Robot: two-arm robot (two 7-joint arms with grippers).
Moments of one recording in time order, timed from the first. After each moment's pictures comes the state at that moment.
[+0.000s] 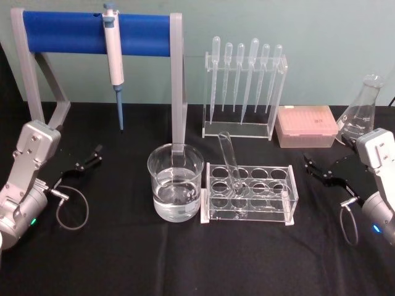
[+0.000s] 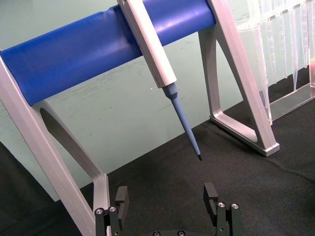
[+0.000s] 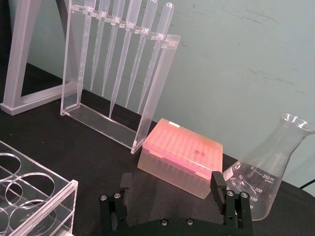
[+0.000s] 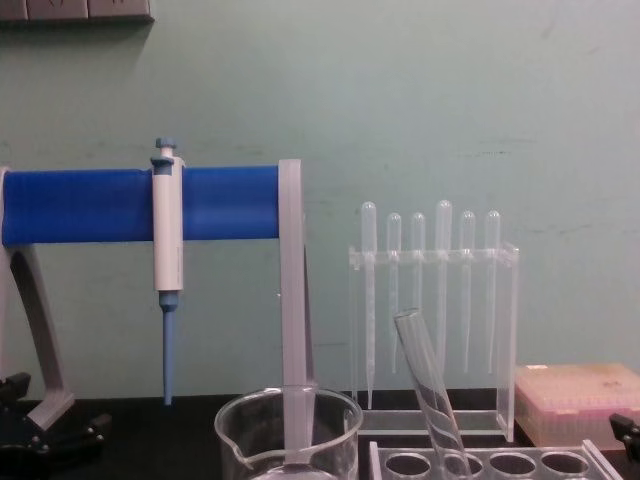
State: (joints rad) left arm -0.20 0.60 0.45 -1.41 -0.25 -0.12 0.03; right arm 0.20 0.60 -0.45 -1.41 0.25 -0.12 -0.03
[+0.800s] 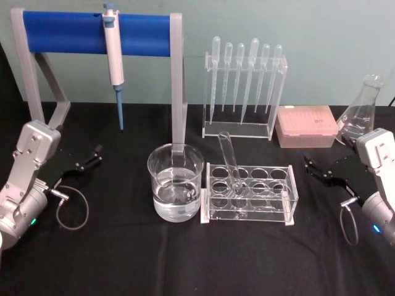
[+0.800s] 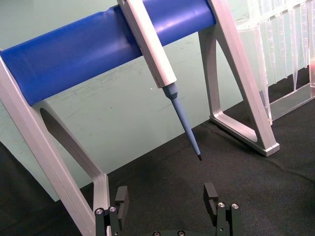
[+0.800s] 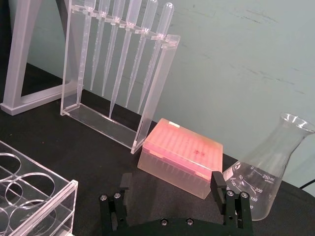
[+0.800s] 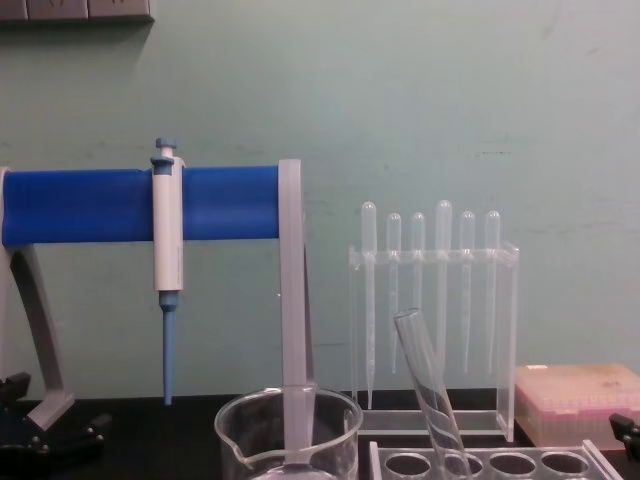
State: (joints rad) left arm -0.20 0.60 0.45 -1.41 -0.25 -0.12 0.03; right arm 0.20 0.60 -0.45 -1.41 0.25 -0.12 -0.03
